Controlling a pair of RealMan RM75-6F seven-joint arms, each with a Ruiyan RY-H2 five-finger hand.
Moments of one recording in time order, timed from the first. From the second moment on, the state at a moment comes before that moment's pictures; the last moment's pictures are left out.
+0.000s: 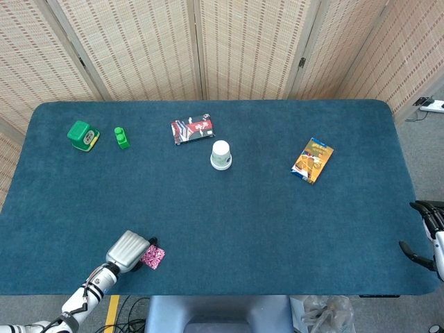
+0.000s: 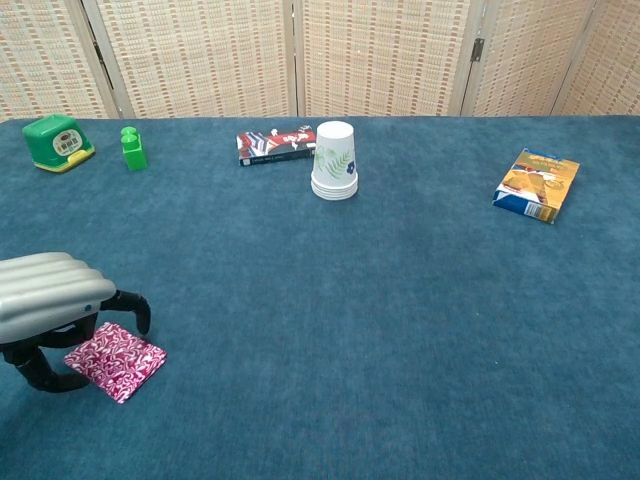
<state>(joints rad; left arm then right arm) -0.60 -1.37 0.10 -1.75 1.17 0.98 0.69 -0.01 -1.07 0.08 -1.51 -1.53 1.59 0.17</state>
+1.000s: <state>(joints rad) -0.36 -1.15 -0.04 -1.77 1.25 1.42 0.35 0.06 -0.97 0.05 -1.53 -1.59 1.49 0.25</state>
